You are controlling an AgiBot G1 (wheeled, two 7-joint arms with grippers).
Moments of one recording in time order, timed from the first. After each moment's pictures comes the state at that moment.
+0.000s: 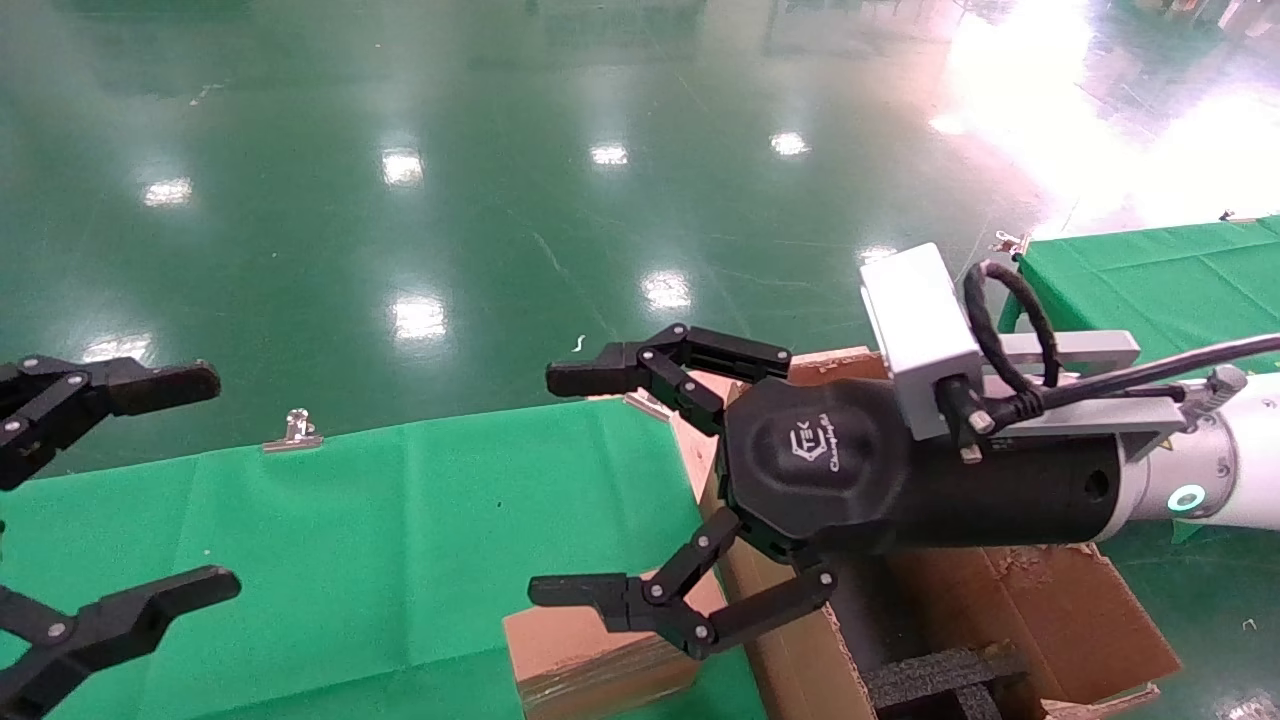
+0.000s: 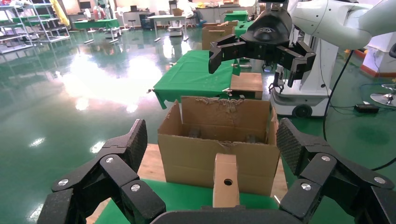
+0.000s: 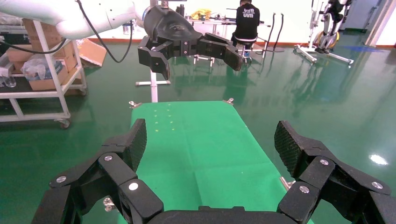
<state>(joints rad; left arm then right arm) -1.08 0.57 0.36 -1.24 0.65 1.44 -0.13 1.08 -0.61 -0.28 1.28 -0.73 -1.49 0.19</state>
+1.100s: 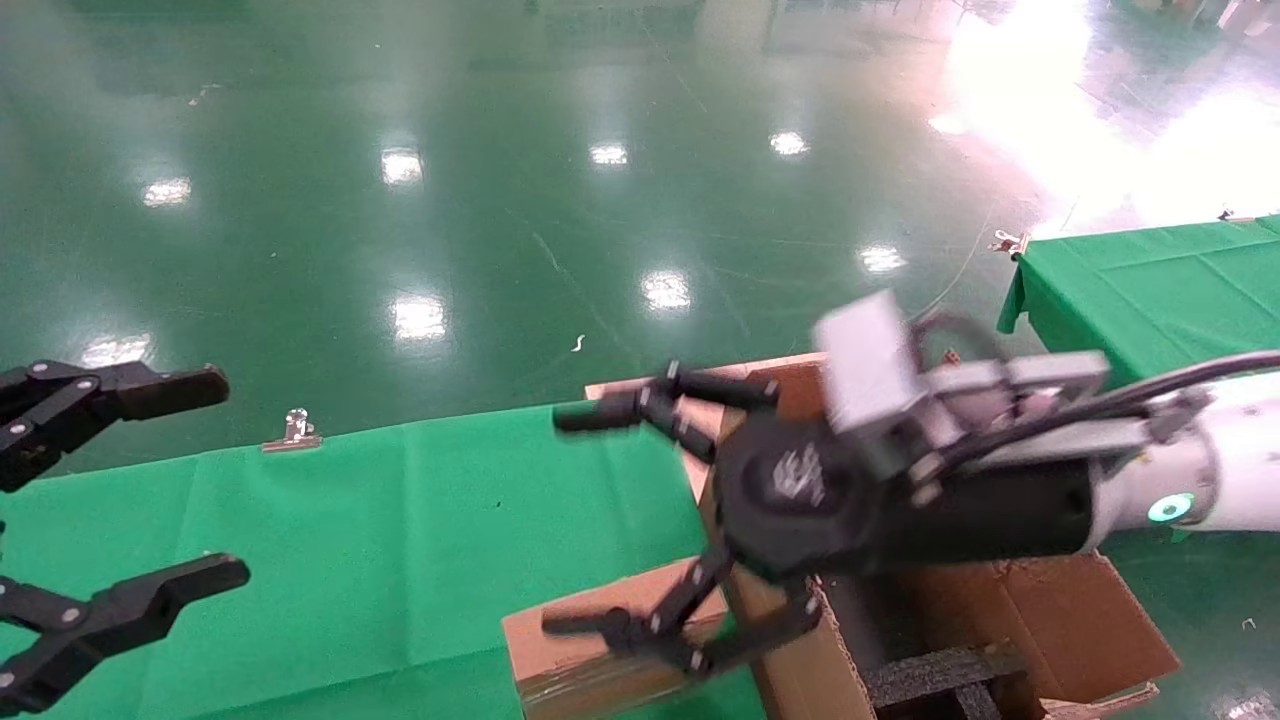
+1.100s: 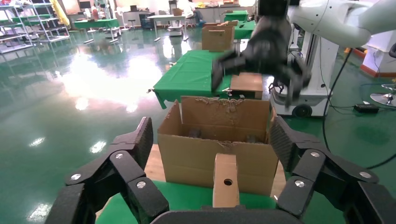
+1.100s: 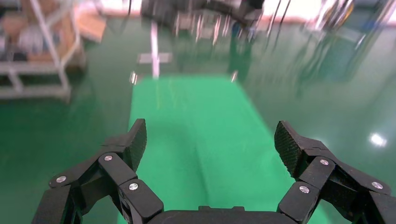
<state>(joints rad) -1.08 0.57 0.36 -1.24 0.65 1.44 -0.13 1.15 -0.62 -0.36 1.30 -0.90 -1.51 0.22</state>
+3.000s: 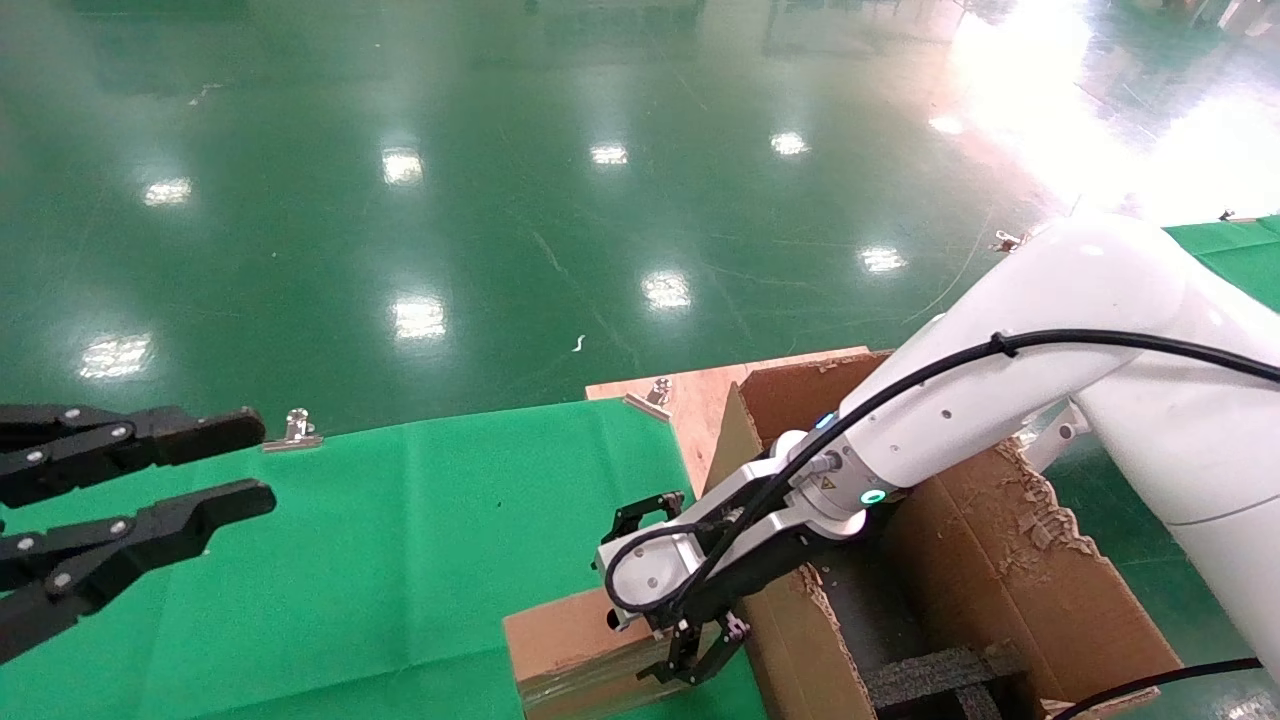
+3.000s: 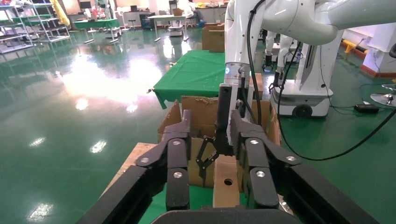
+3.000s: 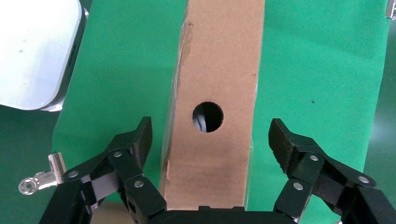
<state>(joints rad) -1.08 0.57 0.36 -1.24 0.65 1.44 -0.13 1.51 -0.91 -0.84 1.24 -1.65 -1.56 0.15</state>
